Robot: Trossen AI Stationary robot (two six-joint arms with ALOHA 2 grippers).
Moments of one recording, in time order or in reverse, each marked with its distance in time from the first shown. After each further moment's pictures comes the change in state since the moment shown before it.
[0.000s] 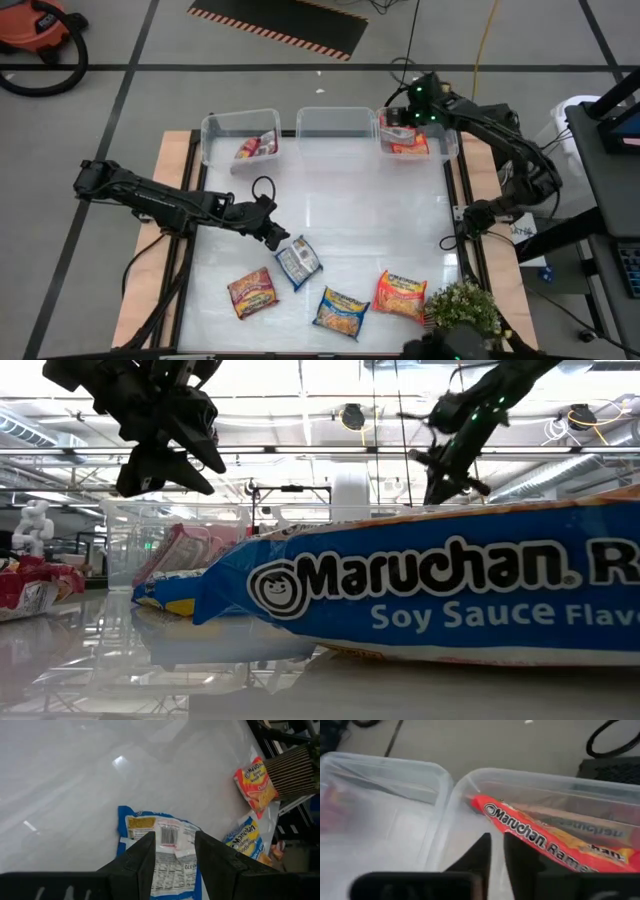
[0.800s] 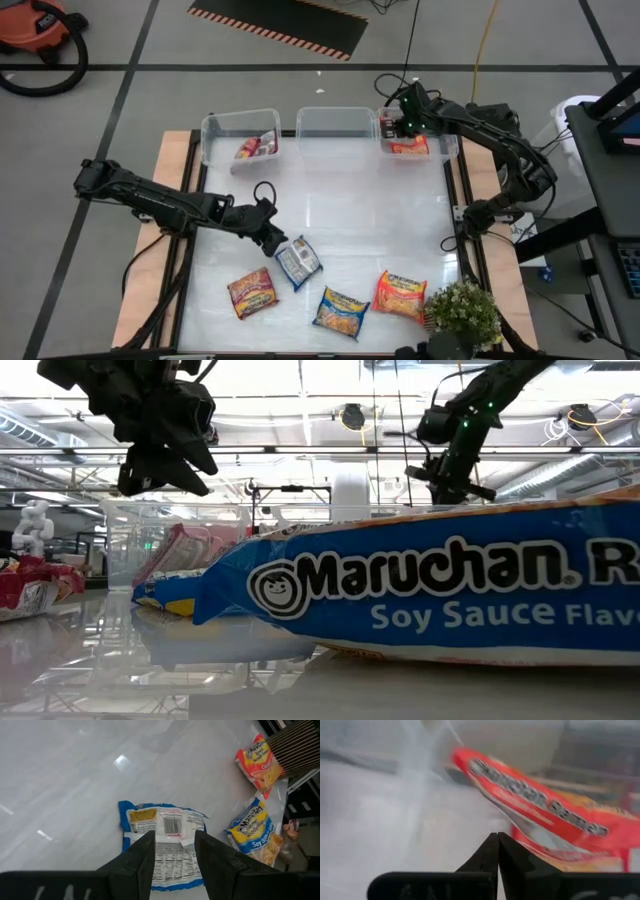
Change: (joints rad) left arm -0.023 0.000 0.000 -0.019 0.005 0.112; right arm 0.082 0.045 0.000 -0.119 0.121 0.040
